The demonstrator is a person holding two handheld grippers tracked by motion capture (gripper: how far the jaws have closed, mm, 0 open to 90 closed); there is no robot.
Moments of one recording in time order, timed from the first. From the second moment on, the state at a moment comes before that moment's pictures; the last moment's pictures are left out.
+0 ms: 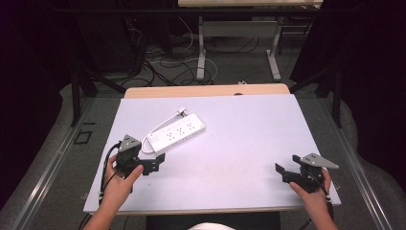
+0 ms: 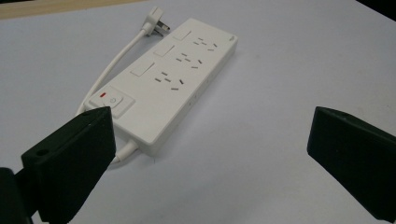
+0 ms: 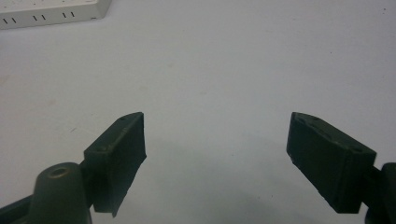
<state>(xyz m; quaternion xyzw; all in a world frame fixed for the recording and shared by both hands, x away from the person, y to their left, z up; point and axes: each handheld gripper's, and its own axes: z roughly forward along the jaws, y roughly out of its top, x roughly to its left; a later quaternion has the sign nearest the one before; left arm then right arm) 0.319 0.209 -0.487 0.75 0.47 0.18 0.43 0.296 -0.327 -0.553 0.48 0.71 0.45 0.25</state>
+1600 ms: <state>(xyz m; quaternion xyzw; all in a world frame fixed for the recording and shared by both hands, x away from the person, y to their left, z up) 0.310 0.256 -0.554 0.71 0.55 0.19 0.39 0.296 -0.327 -0.554 0.48 0.71 0.45 0.26</state>
